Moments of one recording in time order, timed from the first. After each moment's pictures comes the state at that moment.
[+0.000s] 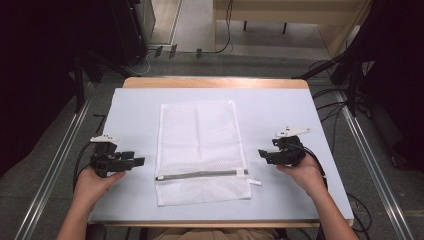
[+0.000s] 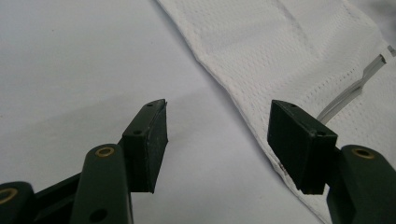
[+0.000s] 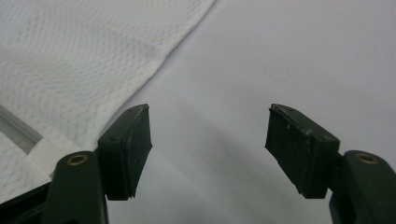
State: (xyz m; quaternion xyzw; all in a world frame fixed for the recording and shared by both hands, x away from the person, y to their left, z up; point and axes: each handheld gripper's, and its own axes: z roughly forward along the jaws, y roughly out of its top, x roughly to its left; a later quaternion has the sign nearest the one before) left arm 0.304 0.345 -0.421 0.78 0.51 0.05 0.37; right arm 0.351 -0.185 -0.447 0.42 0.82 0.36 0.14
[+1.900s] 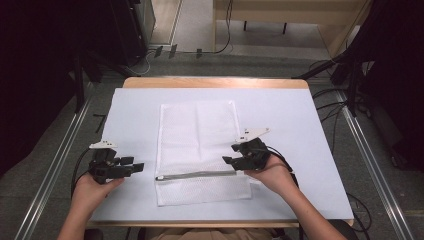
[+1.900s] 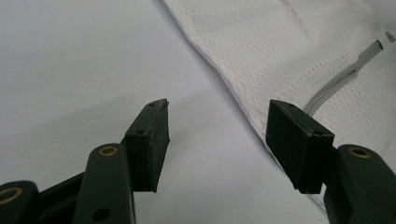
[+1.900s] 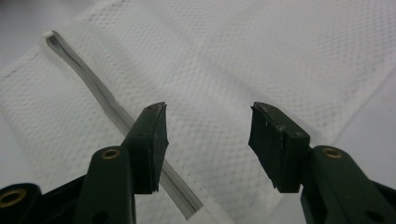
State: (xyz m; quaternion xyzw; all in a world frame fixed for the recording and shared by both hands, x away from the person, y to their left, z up) left arm 0.289 0.344 -0.424 0.78 0.51 0.05 0.36; right arm 0.331 -0.083 -0.416 0.30 0.87 0.39 0.08
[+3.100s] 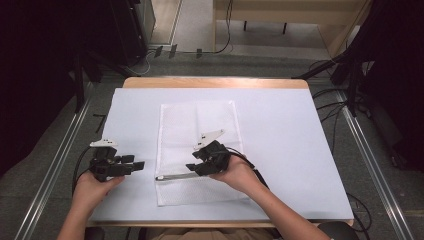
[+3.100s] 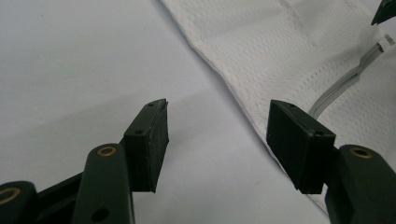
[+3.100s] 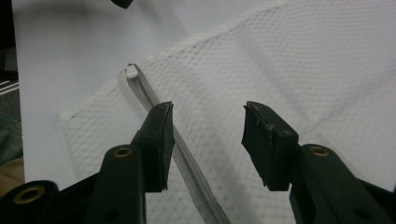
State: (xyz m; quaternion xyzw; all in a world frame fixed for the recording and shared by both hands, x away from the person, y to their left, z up) left arm 0.295 0.346 -0.426 0.78 0.50 0.05 0.37; right arm 0.325 0.013 -0.418 0.21 0.89 0.40 0.03
